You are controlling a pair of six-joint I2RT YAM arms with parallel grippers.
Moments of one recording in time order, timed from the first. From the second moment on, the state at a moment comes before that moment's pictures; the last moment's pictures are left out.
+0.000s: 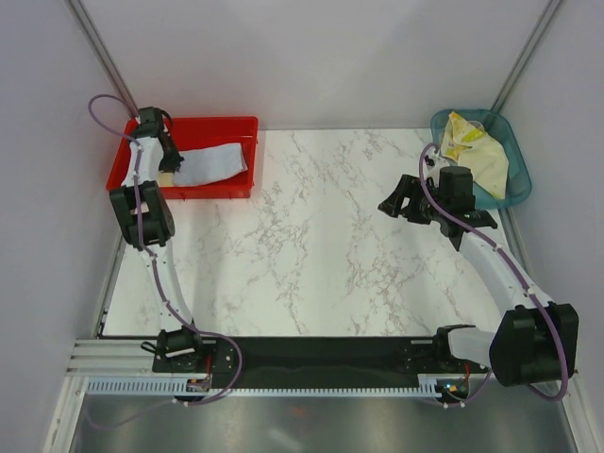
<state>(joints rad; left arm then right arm) 0.22 2.42 2.21 -0.78 -0.08 -0.23 0.09 1.23 0.89 -0.30 -0.38 0.40</state>
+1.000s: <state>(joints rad) 0.20 2.29 2.11 -0.72 -0.10 -0.23 0.10 1.23 0.90 -0.28 -0.36 0.46</state>
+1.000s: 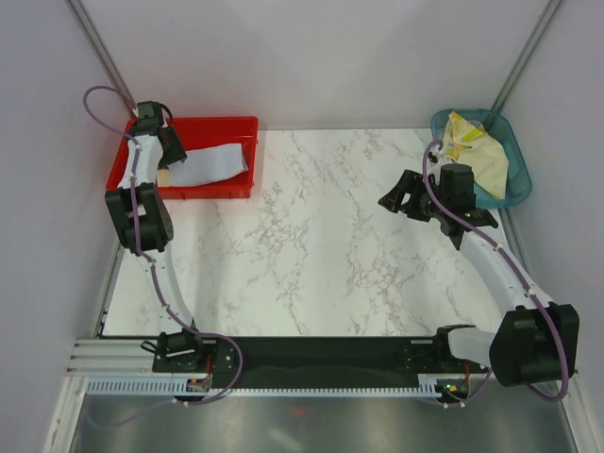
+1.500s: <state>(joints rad) 0.26 2.34 2.09 -0.68 0.03 -0.23 0.10 1.26 0.90 -0.25 -0.36 0.46</state>
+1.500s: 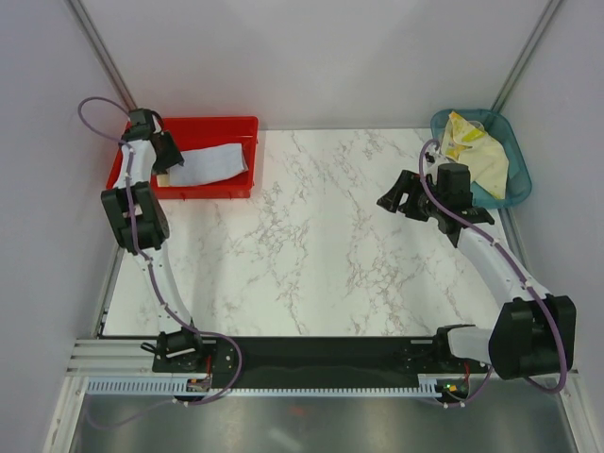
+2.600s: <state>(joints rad) 0.25 2.38 2.15 -0.68 0.09 -0.20 0.13 1.28 0.91 -0.24 -0.36 0.45</state>
